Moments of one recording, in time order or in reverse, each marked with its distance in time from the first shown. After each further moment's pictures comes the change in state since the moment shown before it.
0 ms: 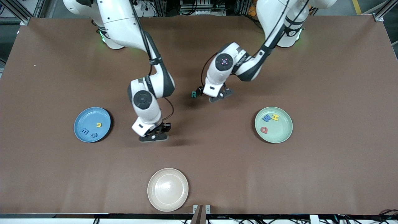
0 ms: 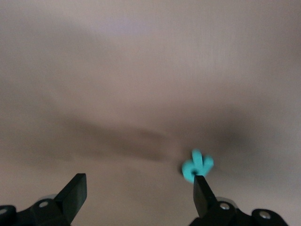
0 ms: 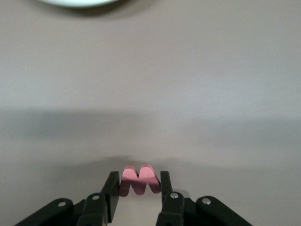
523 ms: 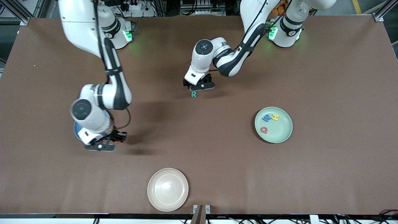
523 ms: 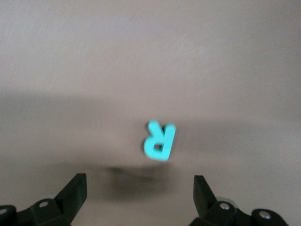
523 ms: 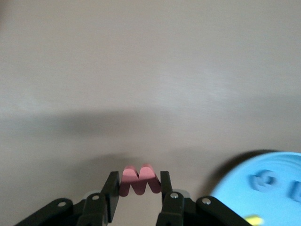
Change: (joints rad) left arm -0.078 0.093 0.016 0.096 0.268 0.050 0.097; right arm -0.233 -0.144 -0.031 -0.151 0.000 -0.012 -0.200
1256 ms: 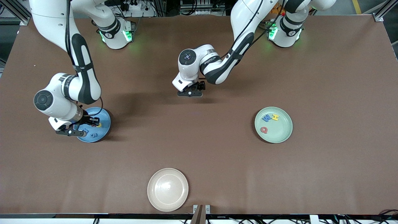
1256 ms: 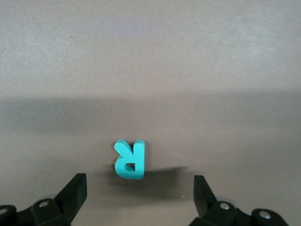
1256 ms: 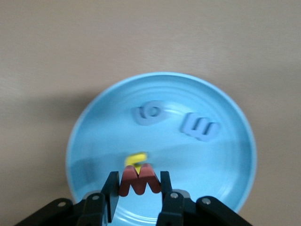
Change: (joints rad) left arm -0.040 0.151 0.003 0.275 0.011 -0.266 0.114; right arm -0.074 -0.104 -0.106 -0.238 -0.001 -0.008 -0.206
